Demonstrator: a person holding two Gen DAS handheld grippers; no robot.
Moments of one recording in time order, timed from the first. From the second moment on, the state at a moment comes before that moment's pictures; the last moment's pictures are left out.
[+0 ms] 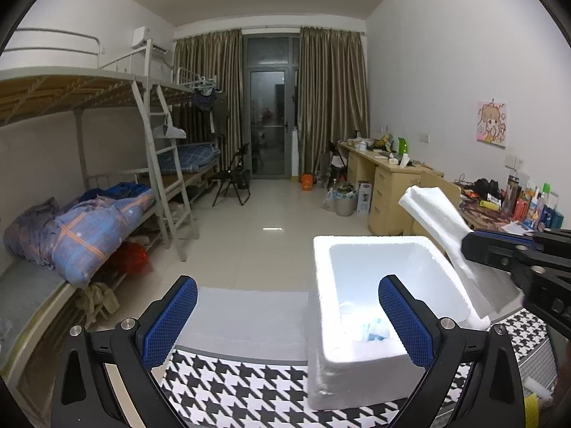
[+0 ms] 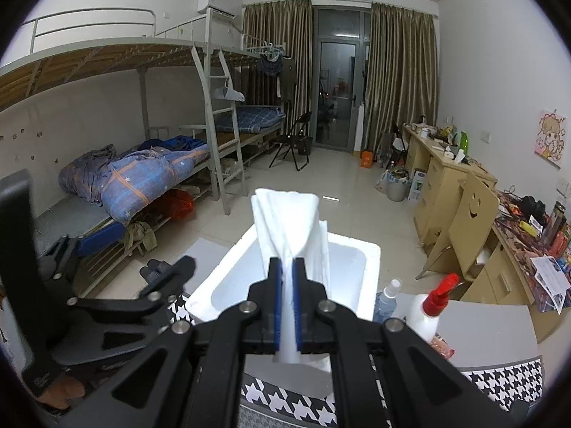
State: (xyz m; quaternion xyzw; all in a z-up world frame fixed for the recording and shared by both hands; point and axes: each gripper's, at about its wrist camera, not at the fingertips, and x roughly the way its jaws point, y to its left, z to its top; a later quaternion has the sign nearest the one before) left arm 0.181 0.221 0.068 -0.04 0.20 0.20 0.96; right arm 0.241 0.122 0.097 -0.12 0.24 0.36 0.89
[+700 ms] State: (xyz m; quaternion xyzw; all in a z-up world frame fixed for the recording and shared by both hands) left arm 0.177 0.221 0.068 -0.05 0.20 0.20 0.96; right arm 0.279 0.142 0.059 -0.13 0.32 0.35 0.87
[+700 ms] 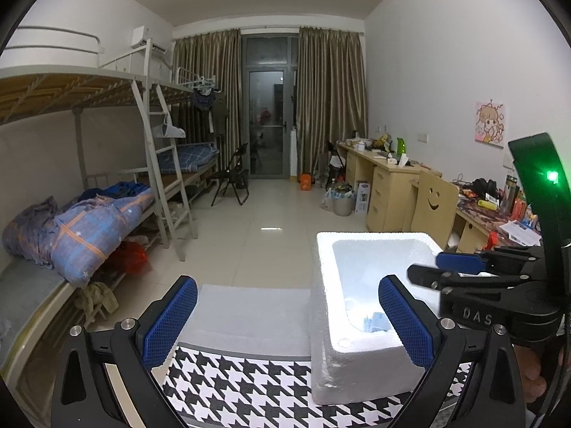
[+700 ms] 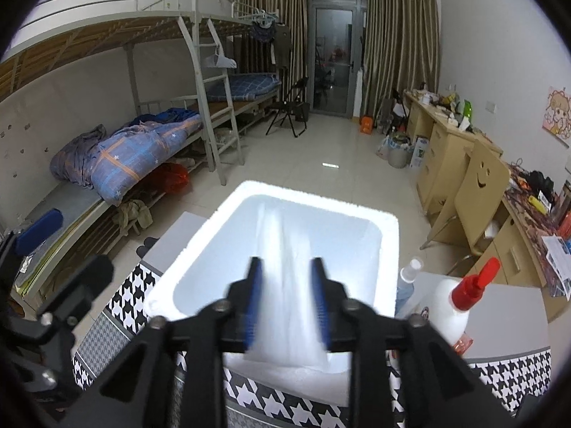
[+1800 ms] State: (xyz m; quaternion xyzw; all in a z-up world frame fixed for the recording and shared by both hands) left arm 0.155 0.191 0.080 -0.03 0.19 0.19 0.96; right arm 0.243 0.093 0.083 -0.10 0.28 0.33 0.90
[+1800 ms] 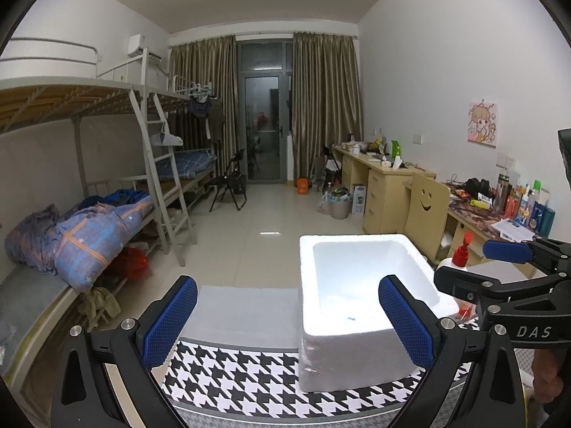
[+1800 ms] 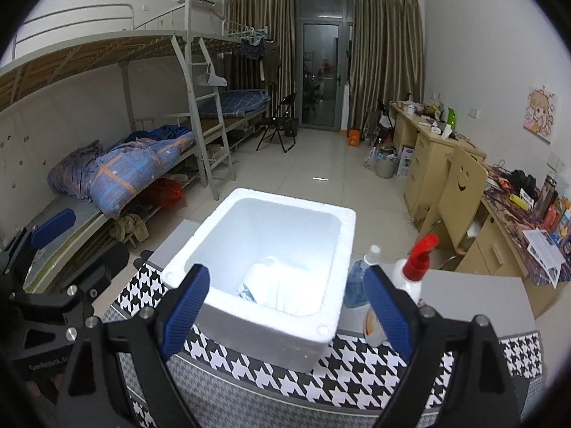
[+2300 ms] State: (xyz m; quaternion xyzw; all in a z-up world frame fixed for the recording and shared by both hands) left arm 0.130 0.170 0.080 -0.04 0.19 0.19 0.96; right arm 0.207 0.058 0.097 -0.10 0.25 0.32 0.91
